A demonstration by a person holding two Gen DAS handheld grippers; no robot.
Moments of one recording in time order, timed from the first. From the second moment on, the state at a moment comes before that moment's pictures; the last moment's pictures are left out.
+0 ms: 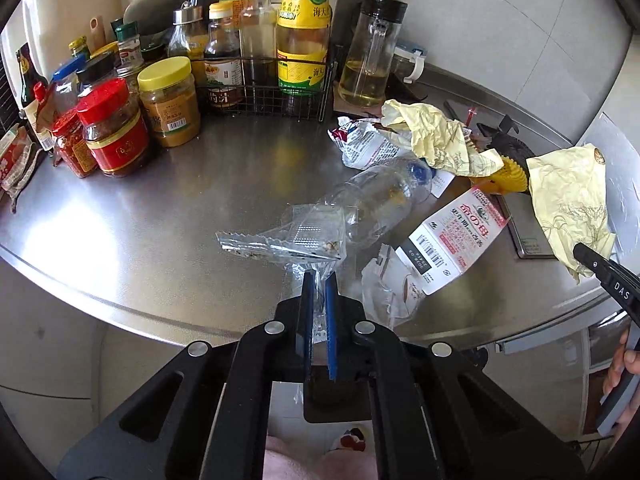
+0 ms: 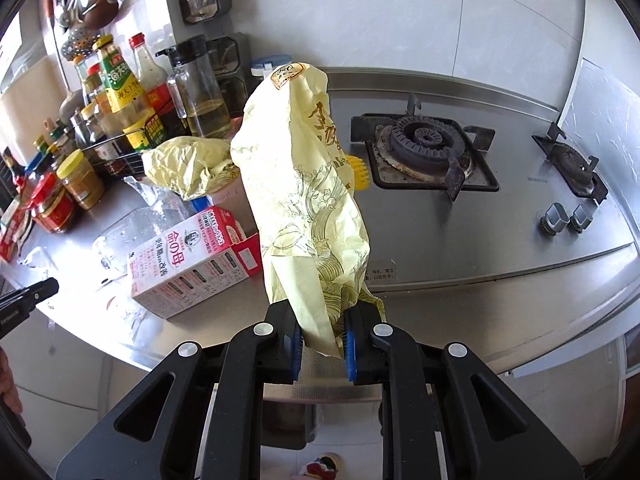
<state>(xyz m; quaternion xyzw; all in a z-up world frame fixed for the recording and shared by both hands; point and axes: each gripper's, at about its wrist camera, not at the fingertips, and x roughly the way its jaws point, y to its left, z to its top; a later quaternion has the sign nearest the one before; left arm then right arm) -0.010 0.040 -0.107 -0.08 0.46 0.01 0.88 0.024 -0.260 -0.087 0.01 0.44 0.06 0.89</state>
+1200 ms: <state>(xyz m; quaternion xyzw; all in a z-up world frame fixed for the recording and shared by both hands) -0.057 -0.037 -0.426 -0.14 0.63 -0.07 0.76 -0.086 -0.188 -0.446 0.03 0.68 0.12 0.73</state>
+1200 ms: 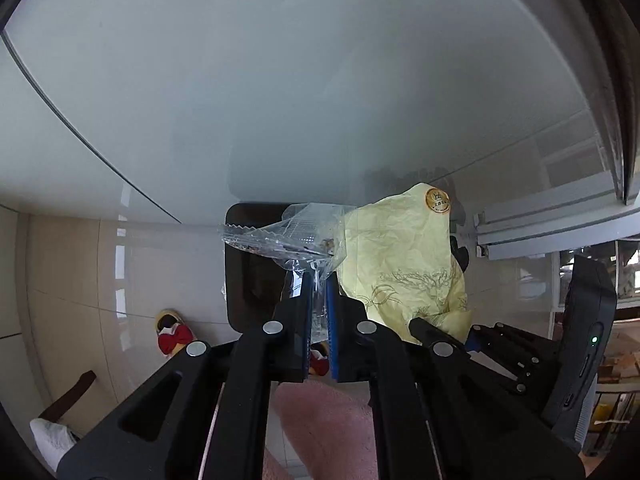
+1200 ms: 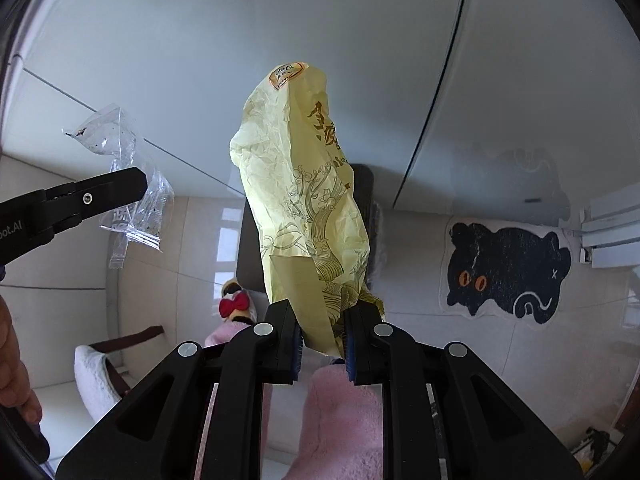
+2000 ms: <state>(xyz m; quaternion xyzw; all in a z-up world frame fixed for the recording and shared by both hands) -0.023 -0.035 -0.483 -0.13 0.67 -0.07 0.73 -0.068 -0.168 -0.499 0.00 0.69 0.14 0.71</state>
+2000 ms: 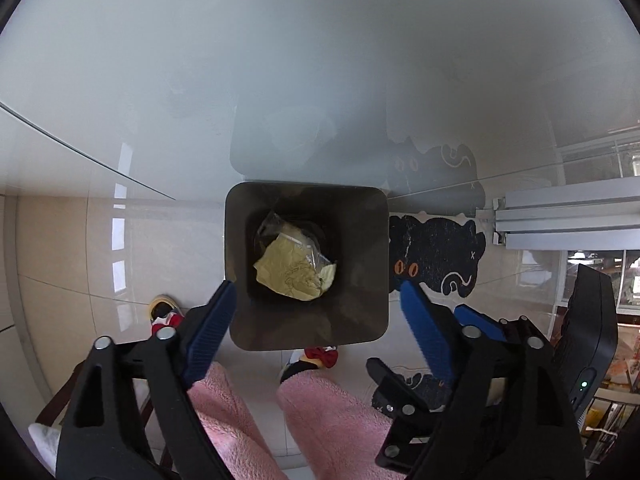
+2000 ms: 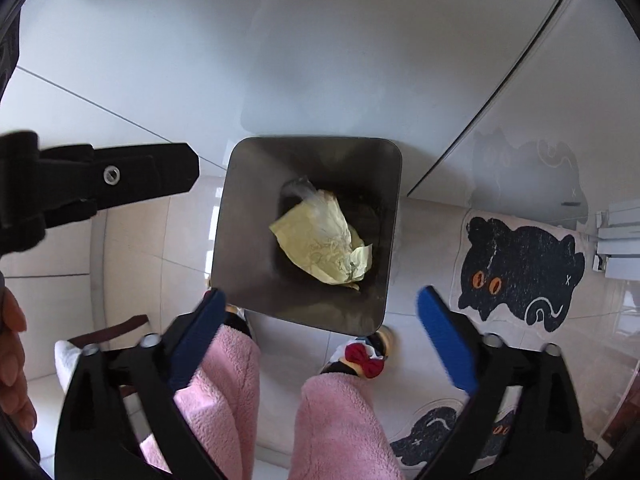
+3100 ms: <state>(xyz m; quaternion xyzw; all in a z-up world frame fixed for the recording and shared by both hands) -0.044 0.003 -0.158 -0.06 0.45 -0.11 0.89 0.001 -0.241 -0.146 0.08 0.46 0.14 0.87</state>
